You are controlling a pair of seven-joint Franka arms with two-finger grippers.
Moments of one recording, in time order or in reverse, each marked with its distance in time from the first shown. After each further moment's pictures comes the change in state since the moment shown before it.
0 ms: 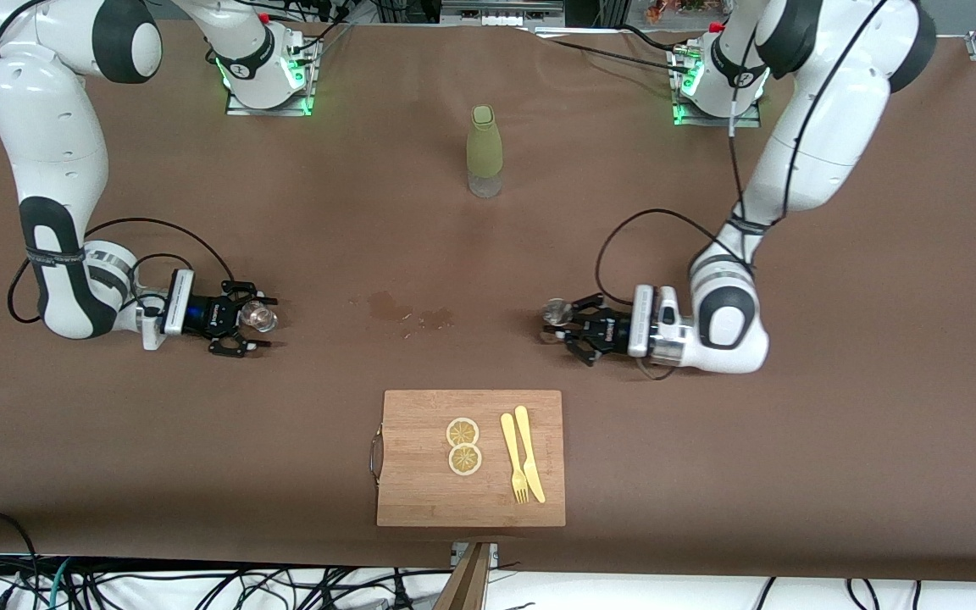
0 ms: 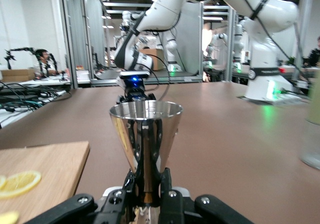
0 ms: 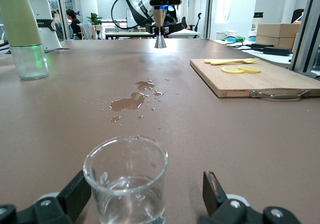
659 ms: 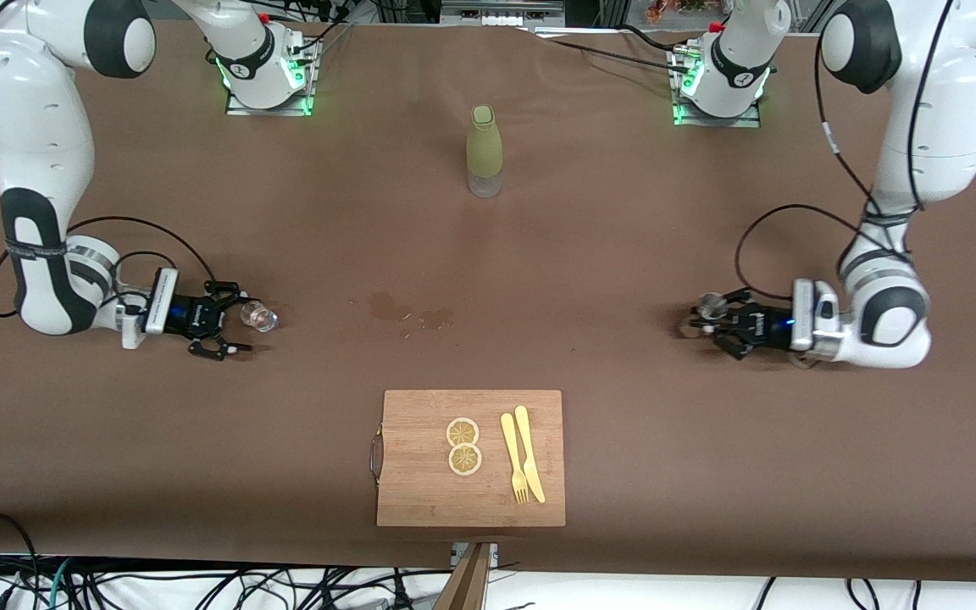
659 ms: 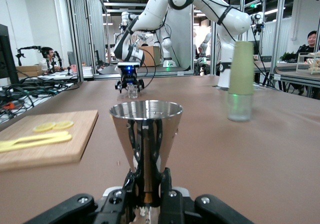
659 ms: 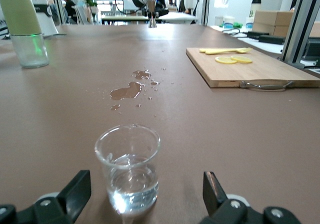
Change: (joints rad) left arm 0.199 -0.033 0.318 -0.050 0.170 -0.385 0.141; right arm -0.011 -0.071 -0.036 -0.026 -0.072 0.043 0.029
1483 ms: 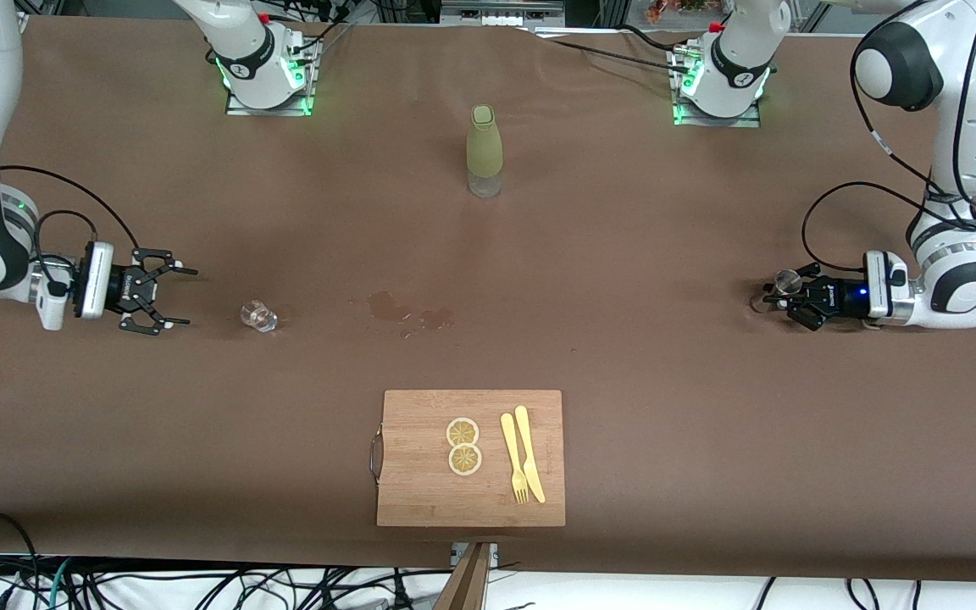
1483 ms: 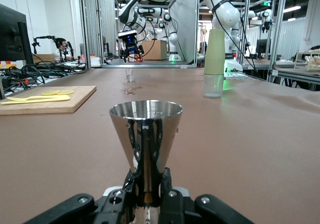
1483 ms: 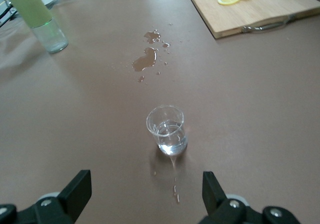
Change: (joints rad) left arm 0.130 0.093 0.116 -0.007 0.086 -0.111 0.123; right arm -0.027 -0.313 -0.015 -0.102 -0.397 0.145 0.459
